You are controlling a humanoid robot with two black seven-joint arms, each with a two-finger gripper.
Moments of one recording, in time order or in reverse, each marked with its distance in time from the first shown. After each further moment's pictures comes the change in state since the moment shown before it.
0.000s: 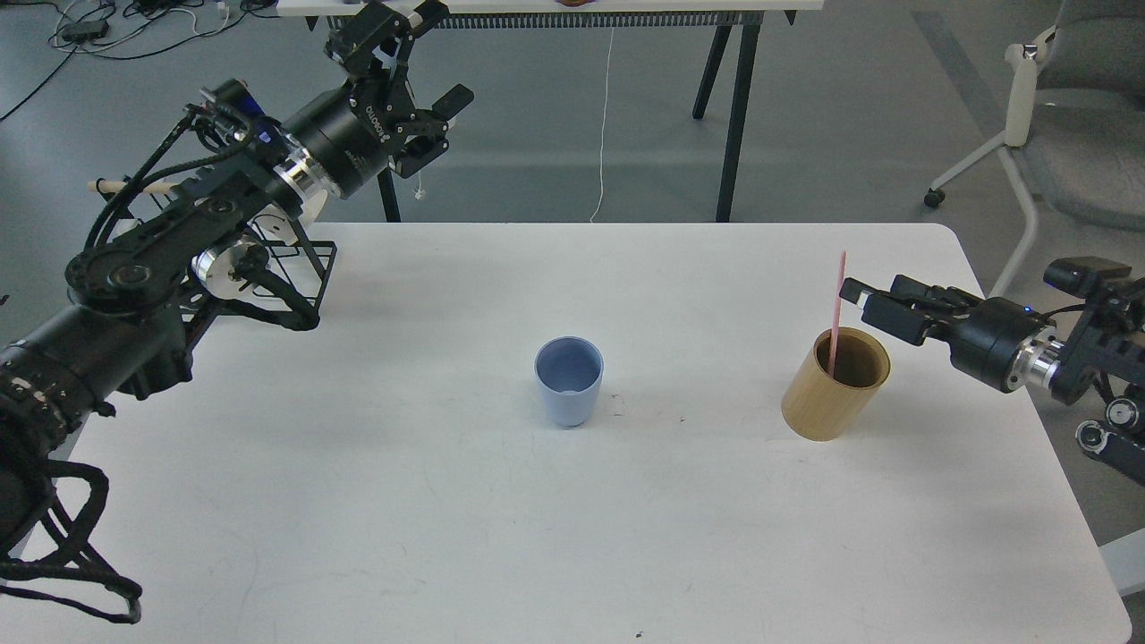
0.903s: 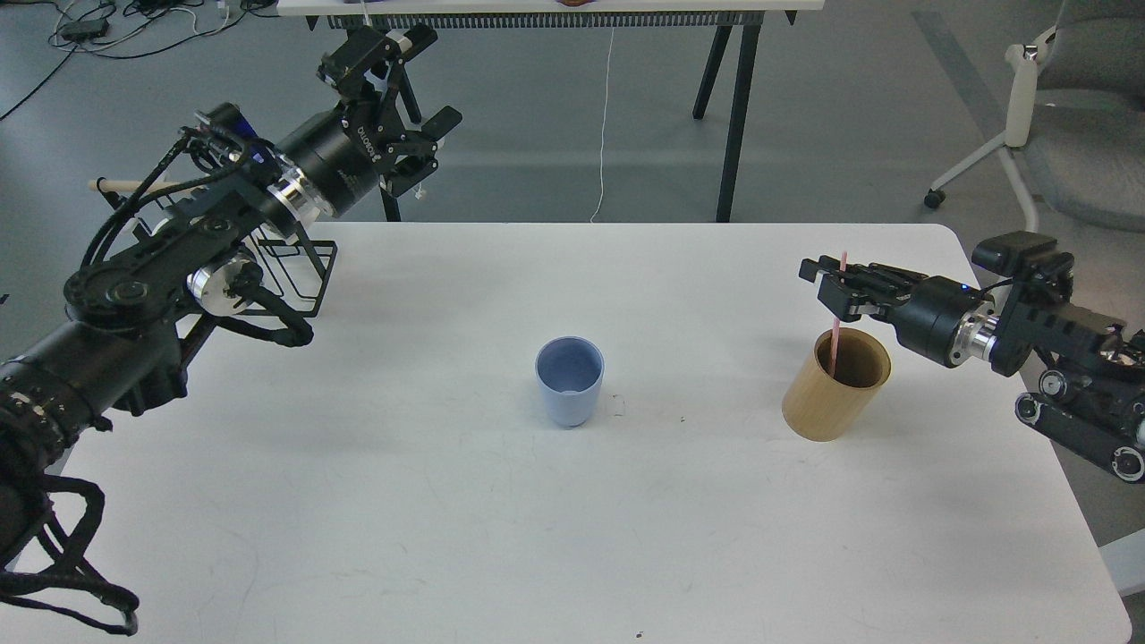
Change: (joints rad) left arm 0.031 0.003 -0.002 0.010 -0.003 0.000 0.000; right arm 0.122 0.098 -0.142 -0.091 0.005 -0.061 0.000
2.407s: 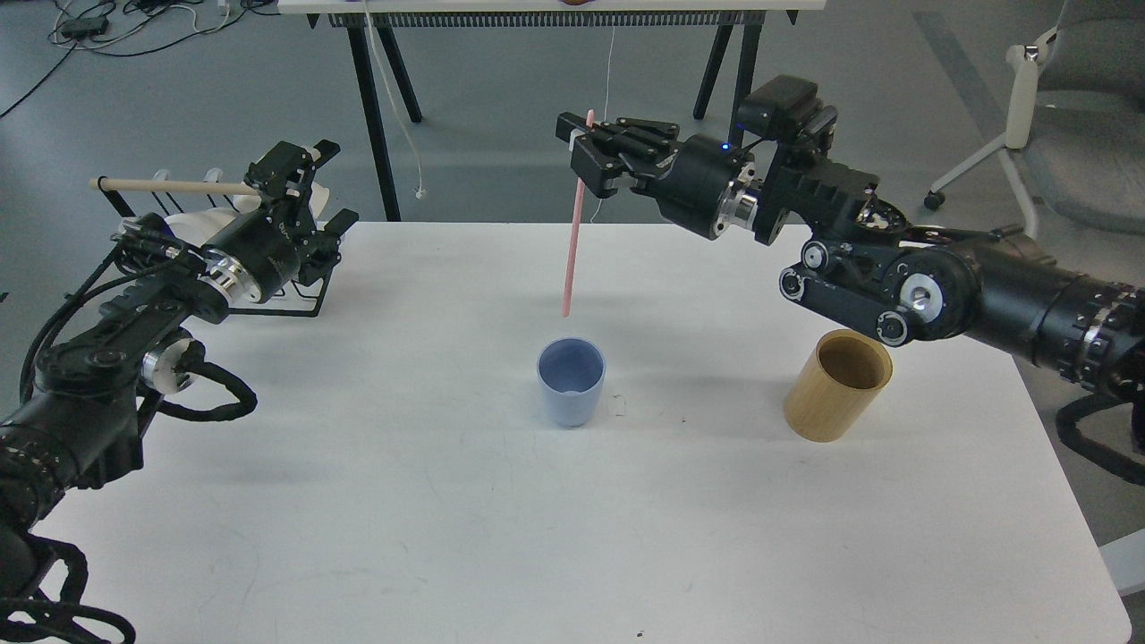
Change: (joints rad) left arm 0.137 -0.006 0.005 0.294 -0.006 0.000 0.000; right arm 0.418 0.528 -0.252 -0.158 0.183 -0.132 0.000
